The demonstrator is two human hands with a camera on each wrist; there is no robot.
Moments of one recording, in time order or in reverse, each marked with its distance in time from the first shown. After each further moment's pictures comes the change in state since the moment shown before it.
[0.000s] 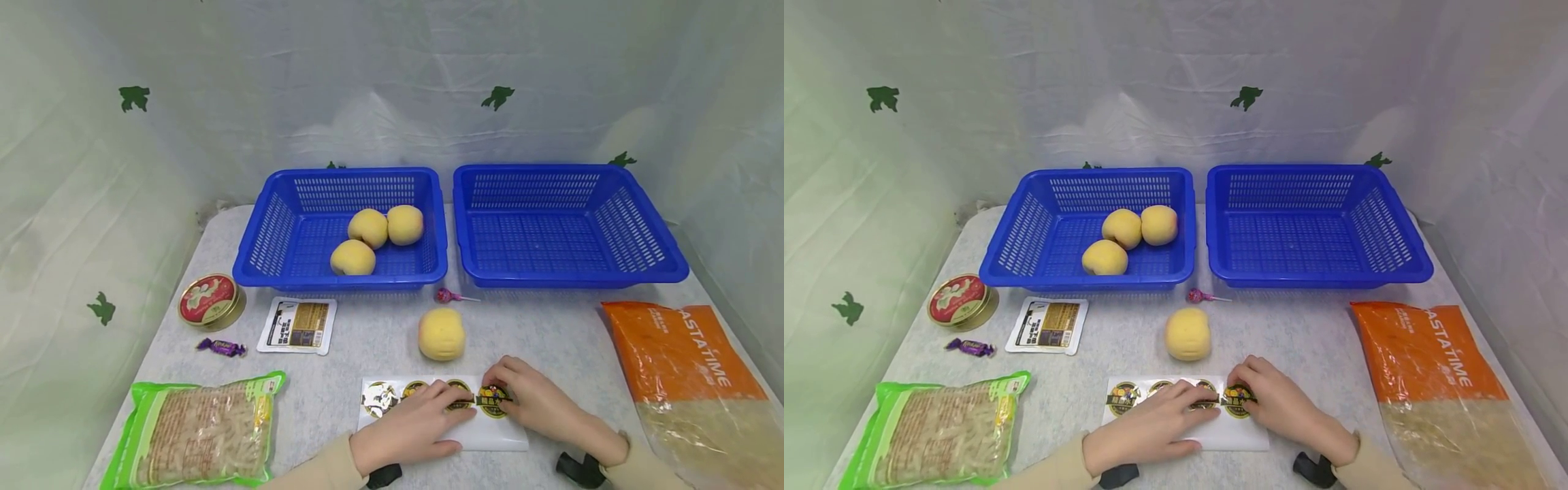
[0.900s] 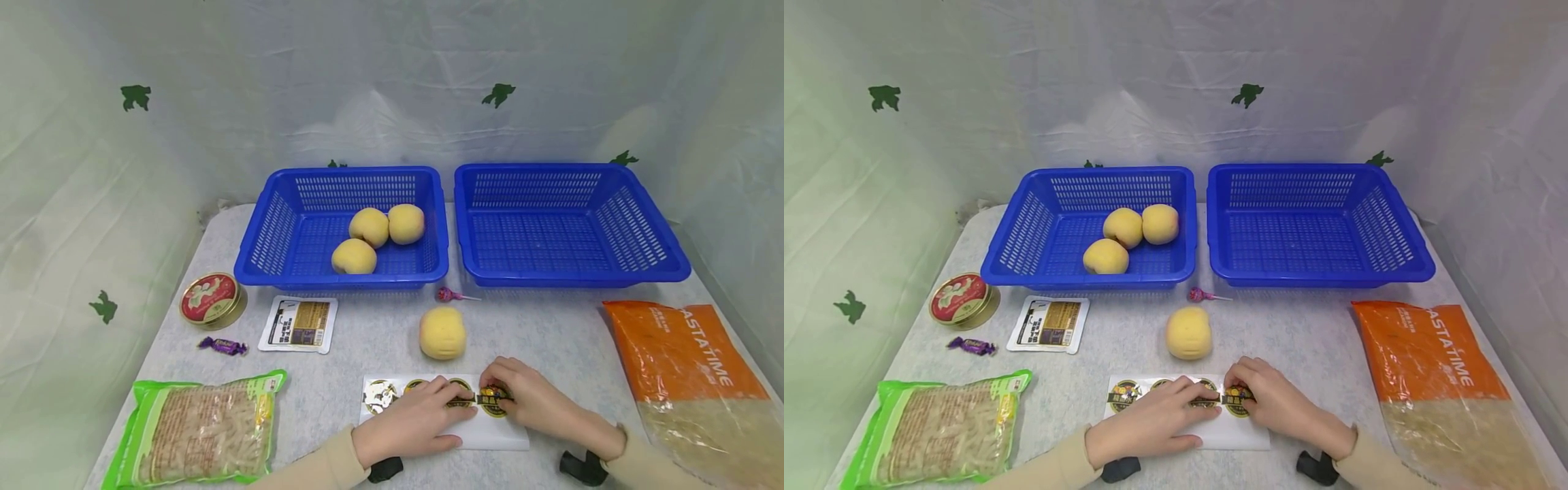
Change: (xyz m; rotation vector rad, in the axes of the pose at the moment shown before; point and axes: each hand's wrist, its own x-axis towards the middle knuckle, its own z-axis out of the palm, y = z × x) left_hand 0.002 -0.002 -0.002 0.002 -0.014 0.000; right_hand 0.004 0.000 0.004 0.033 0.002 -0.042
